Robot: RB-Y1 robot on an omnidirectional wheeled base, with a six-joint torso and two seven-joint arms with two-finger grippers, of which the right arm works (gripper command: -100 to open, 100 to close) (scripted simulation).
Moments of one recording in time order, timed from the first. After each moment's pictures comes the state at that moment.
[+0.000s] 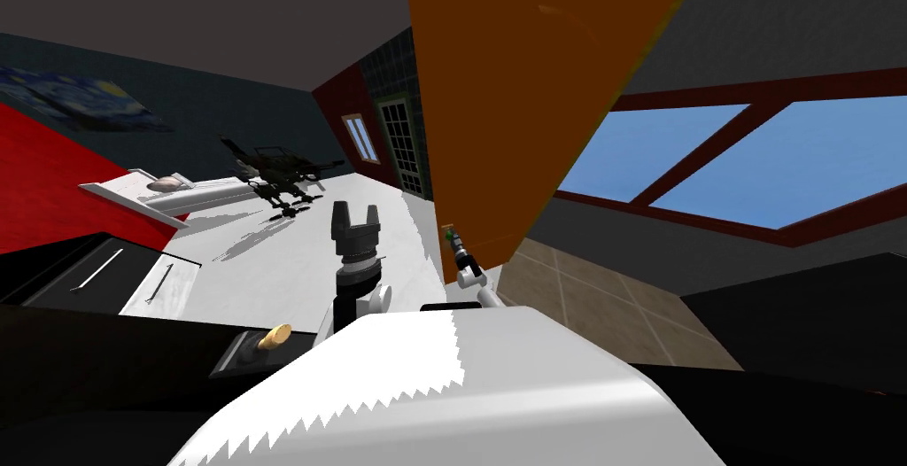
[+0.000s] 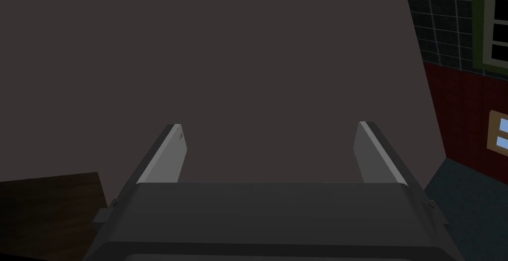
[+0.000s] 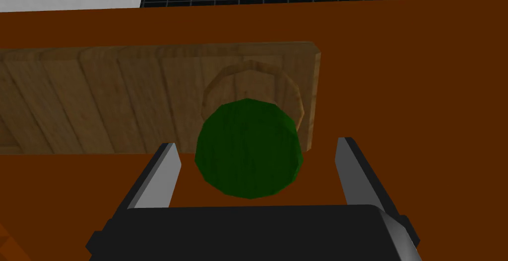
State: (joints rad) arm -0.14 0.04 0.39 -1.11 -0.33 -0.34 0.32
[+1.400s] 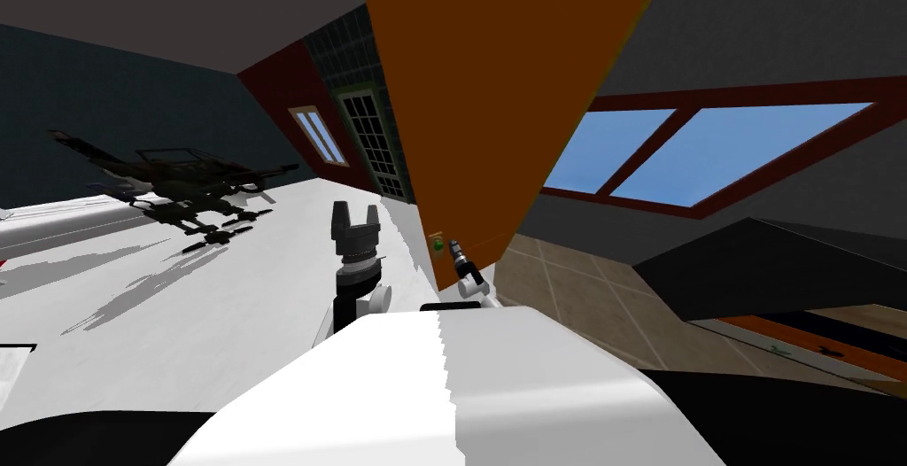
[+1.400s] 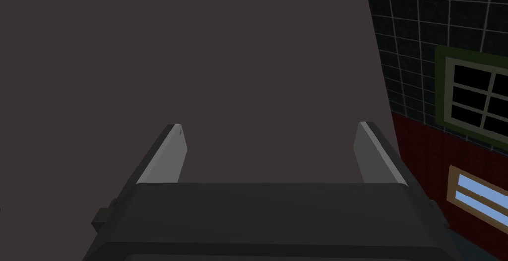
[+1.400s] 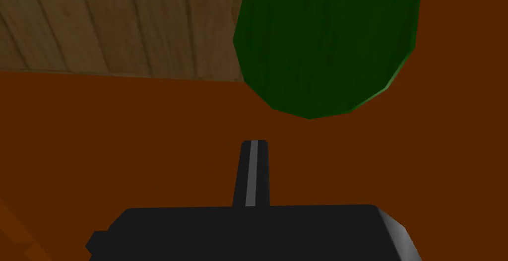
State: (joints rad) arm -0.07 -0.02 0.50 -1.17 -0.39 -0.34 0.40
